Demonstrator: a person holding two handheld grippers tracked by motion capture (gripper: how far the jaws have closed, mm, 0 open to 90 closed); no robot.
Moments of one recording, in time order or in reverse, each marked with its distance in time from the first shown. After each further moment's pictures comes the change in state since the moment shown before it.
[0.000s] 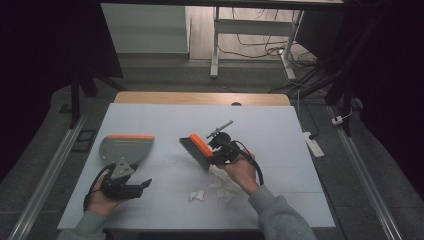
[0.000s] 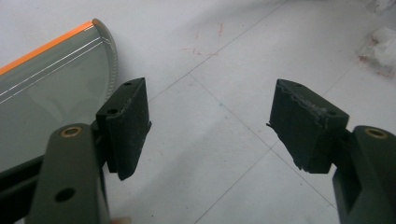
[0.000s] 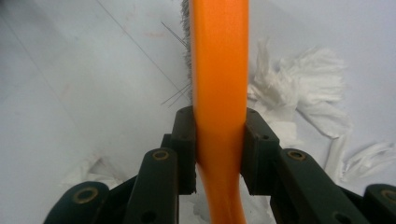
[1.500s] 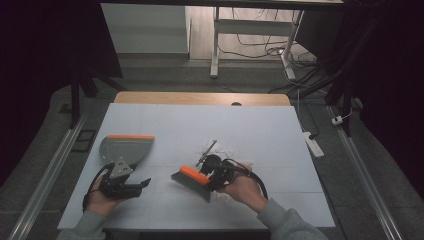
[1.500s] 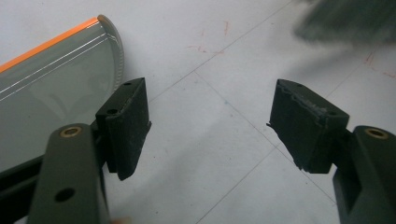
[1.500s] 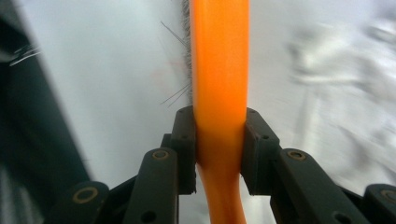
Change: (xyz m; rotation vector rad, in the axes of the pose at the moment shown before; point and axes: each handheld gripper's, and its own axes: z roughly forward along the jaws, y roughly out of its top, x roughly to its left) left arm 0.002 -0.001 0.001 -0.001 0.008 -0.018; right arm 0.047 -0.024 -0.005 0.259 0.078 -0.230
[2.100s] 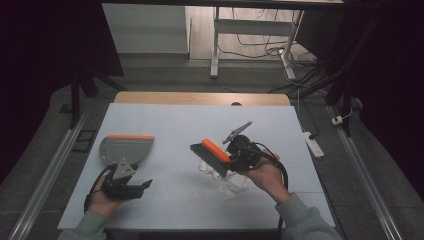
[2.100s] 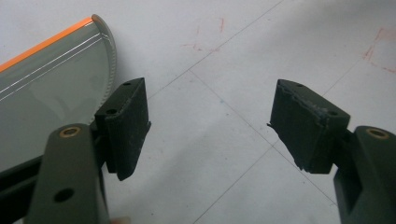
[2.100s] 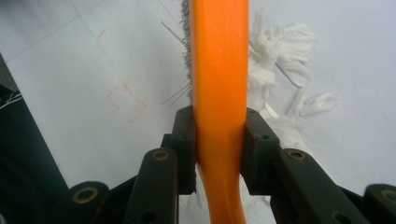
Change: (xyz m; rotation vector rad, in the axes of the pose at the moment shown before) left arm -0.003 0.001 0.001 0.013 0.002 0.020; right arm -0.030 -0.027 -0.067 -0.195 -0.098 0.109
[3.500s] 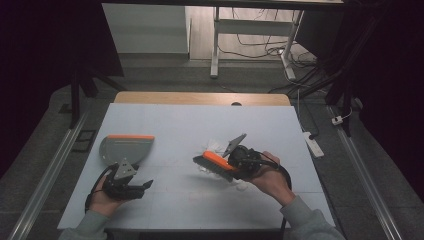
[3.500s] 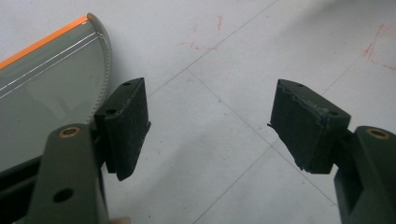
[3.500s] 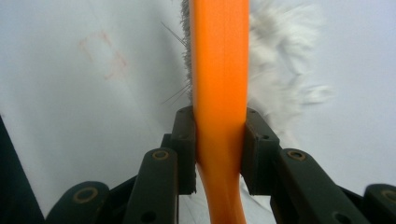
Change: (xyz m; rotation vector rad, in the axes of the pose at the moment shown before) left arm -0.002 0.001 0.003 0.011 -0.003 0.010; right arm 0.003 -0.018 0.011 0.042 -0.072 -0.192
